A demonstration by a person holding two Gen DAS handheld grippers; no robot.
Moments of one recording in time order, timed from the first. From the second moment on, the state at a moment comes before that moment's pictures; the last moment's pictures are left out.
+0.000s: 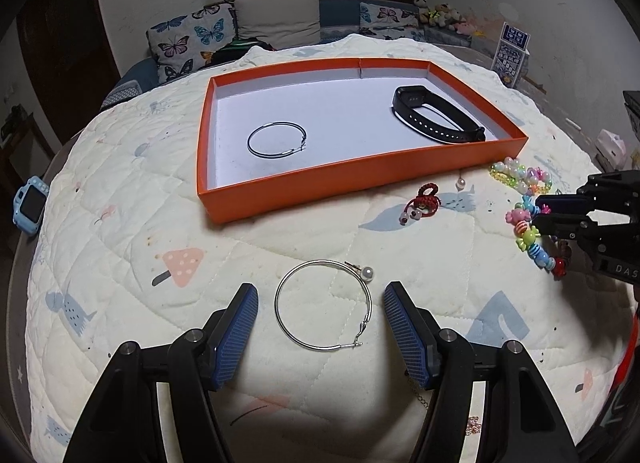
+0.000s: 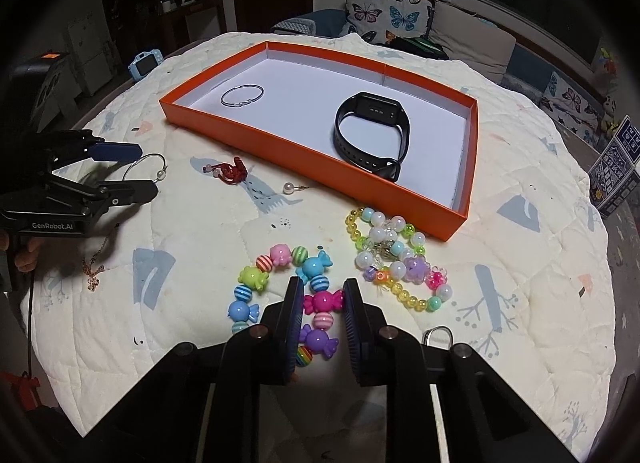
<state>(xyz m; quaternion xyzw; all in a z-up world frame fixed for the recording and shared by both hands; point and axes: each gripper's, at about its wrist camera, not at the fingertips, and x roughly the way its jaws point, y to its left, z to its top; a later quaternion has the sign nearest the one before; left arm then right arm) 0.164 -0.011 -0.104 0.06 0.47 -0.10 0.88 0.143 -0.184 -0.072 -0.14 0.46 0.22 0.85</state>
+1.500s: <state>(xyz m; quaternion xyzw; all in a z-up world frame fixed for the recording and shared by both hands) 0.181 -0.006 -0.008 0.02 0.38 -0.09 0.92 0.161 -0.194 0.008 -0.12 0.38 0.21 0.89</state>
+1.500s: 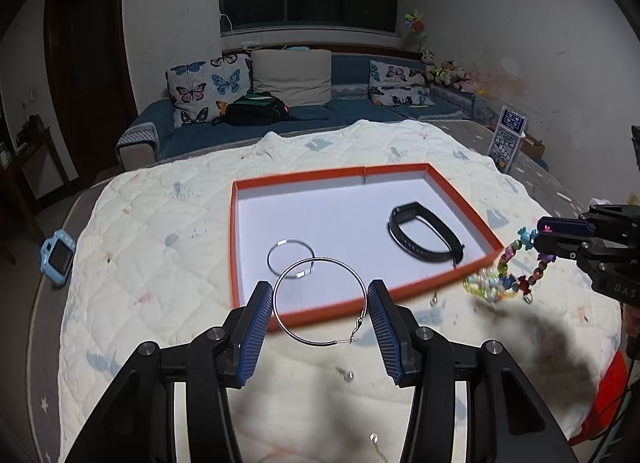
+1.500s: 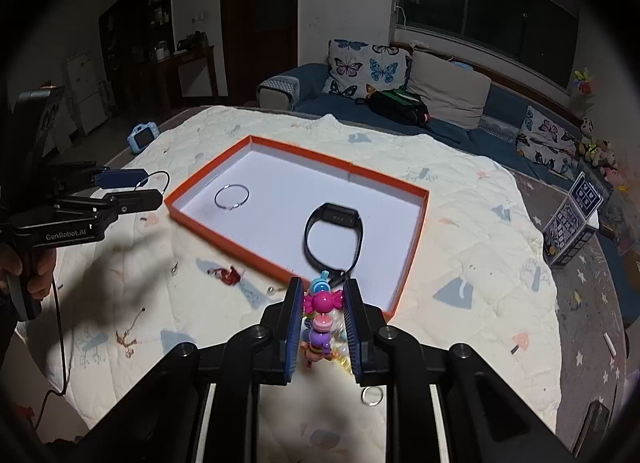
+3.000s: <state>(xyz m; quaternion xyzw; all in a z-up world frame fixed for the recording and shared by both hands) 0.299 -0.020 -0.098 0.01 0.46 -0.10 0.88 0.289 -0.197 -0.022 -0.05 0.39 0.18 0.90</state>
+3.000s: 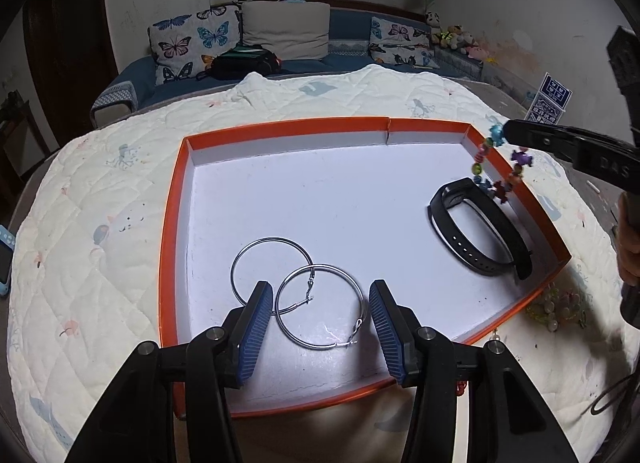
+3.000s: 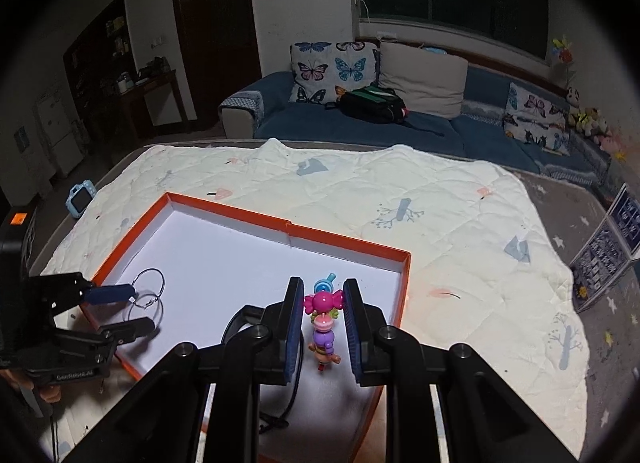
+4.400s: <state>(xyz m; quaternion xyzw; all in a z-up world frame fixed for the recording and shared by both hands) 0.167 -0.008 -0.047 0.01 0.43 -0.11 0.90 0.209 -0.210 -0.008 -0.08 0.41 0.16 0.89</state>
